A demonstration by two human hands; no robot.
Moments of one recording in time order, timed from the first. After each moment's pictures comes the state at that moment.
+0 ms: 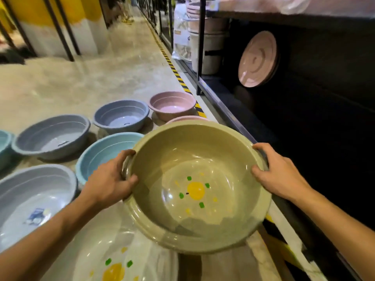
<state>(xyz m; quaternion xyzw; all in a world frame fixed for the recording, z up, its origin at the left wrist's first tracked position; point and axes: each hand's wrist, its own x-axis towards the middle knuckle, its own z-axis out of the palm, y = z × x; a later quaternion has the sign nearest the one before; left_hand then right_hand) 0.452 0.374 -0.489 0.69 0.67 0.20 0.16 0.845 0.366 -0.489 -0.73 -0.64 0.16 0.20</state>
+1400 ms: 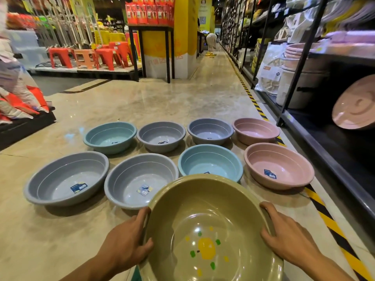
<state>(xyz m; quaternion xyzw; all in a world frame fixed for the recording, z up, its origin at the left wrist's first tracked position) 0.236 0.123 -0.527 0.62 0.77 0.13 0.10 0.605 0.280 -0.519 -0.56 -0.82 0.11 0.06</state>
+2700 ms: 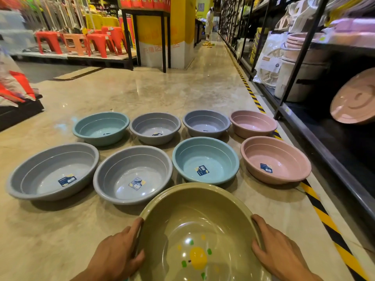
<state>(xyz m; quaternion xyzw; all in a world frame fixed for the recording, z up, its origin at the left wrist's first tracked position) 0.237 0.124 -0.568 0.61 0.78 0.06 0.13 0.607 0.273 -0.575 -0.56 -0.82 0.11 0.05</state>
